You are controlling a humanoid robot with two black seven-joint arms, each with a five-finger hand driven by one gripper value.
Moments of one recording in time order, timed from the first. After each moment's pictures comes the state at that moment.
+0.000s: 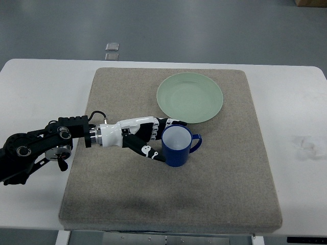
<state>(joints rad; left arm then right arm) -0.76 0.39 -0.33 -1.02 0.72 -0.61 -0.43 0.02 0.00 0.03 0.12 -0.02 0.04 0.21</state>
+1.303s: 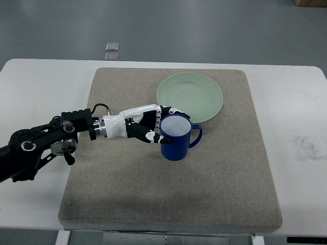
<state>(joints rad) -0.76 0.35 -0.43 -0.99 0.71 -0.61 -0.43 0.02 0.00 0.03 0.12 -0.02 0.04 0.21</state>
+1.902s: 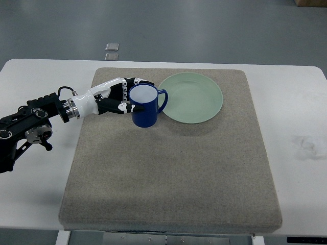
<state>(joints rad) -0.76 0.46 -0.53 -0.87 0.70 -0.49 -0.44 0.02 0.00 0.03 0.12 -0.02 0.04 0.21</state>
